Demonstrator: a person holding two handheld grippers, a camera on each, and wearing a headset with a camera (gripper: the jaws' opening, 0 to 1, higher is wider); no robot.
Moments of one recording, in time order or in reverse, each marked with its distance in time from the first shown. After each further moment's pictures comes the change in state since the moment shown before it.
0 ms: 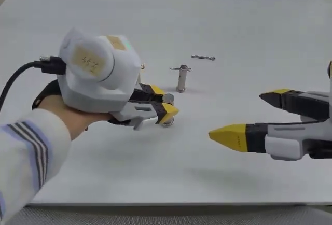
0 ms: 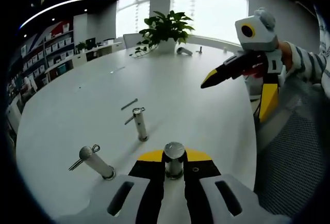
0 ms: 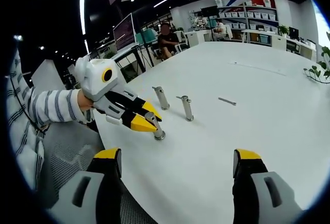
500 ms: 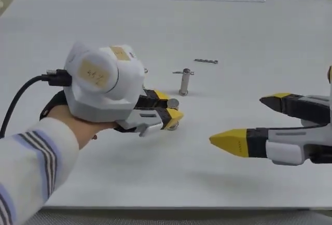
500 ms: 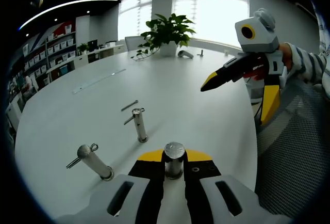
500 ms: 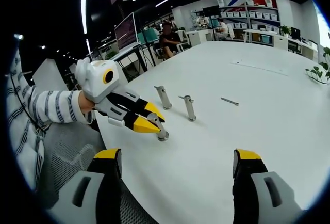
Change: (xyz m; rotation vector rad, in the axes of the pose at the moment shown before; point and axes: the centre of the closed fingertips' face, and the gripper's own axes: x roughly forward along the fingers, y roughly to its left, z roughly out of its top) left arm 0.002 0.000 0.000 -0.011 -0.033 0.010; right arm 0.002 0.003 0.000 -0.006 0.005 0.014
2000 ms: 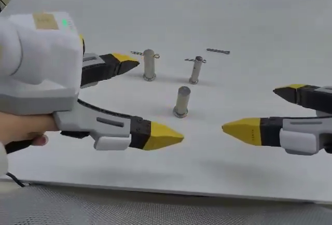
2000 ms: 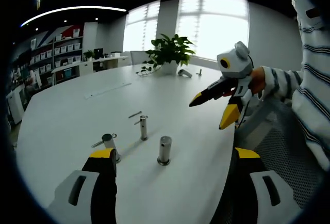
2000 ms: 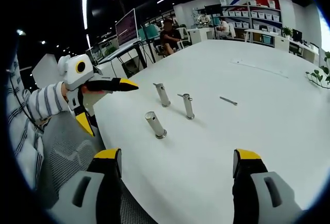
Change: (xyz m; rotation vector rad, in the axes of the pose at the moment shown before) left arm -0.080 -0.007 0.004 -0.107 -0.155 -0.002; right arm -0.002 -0.005 0.000 -0.029 0.031 -0.011
